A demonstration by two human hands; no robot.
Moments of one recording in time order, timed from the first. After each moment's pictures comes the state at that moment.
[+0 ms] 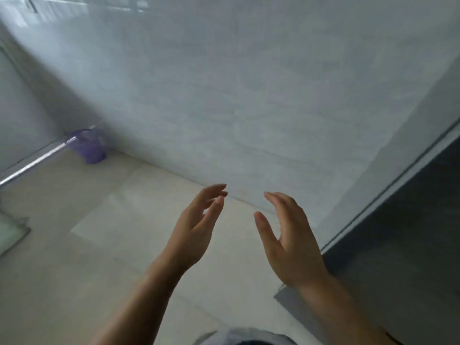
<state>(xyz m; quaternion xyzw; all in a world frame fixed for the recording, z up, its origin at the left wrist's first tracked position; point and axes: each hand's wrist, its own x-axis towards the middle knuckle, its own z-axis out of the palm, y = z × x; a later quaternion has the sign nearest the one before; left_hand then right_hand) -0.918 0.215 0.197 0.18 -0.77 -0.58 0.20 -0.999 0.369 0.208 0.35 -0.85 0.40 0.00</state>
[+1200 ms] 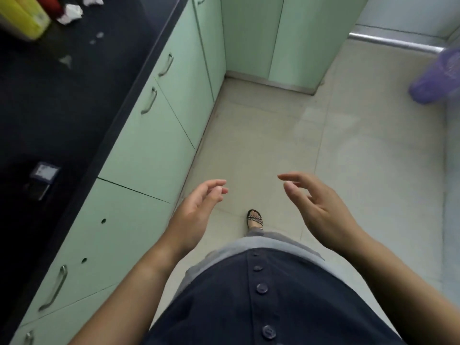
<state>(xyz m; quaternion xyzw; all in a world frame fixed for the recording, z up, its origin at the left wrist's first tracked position) -0.422 0.023 0.103 0.71 -0.28 -0.49 0.43 -0.614 -0.100 0.119 0.74 -0.44 0.11 -0.50</state>
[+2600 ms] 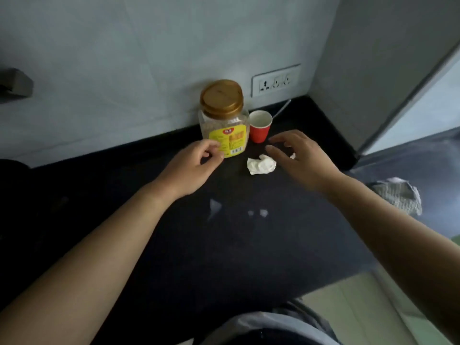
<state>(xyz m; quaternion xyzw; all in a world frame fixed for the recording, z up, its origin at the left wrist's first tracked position) 0.209 -0.178 0.160 0.90 -0.13 -0.10 0.39 0.182 -0.422 0.172 0.92 0.06 0.01 -0.38</state>
